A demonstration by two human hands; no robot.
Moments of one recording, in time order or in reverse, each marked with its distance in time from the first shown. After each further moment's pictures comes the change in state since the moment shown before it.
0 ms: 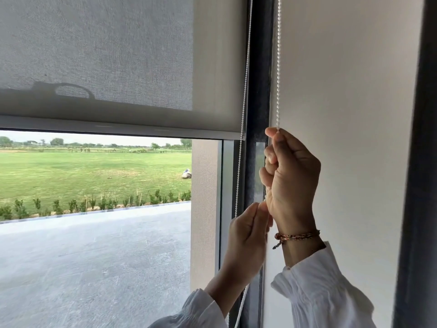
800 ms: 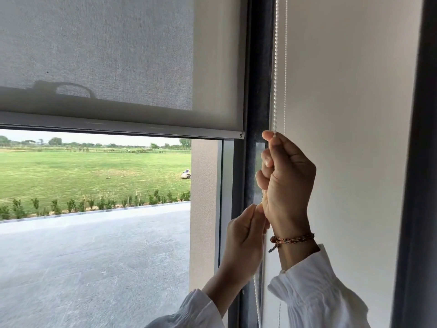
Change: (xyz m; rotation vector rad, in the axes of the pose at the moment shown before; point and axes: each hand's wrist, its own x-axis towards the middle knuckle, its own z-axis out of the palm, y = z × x) left_hand -0.004 -0.002 -0.006 -0.025 -0.009 0.022; right_hand -0.008 0.005 0.004 -0.017 0.012 -0.007
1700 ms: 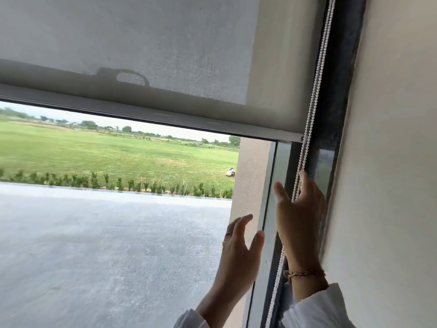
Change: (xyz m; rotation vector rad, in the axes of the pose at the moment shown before) left_hand 0.040 -0.088 -0.082 0.698 0.278 -0.214; right_hand 0.040 0.131 -0.009 -0.862 -0.046 0.089
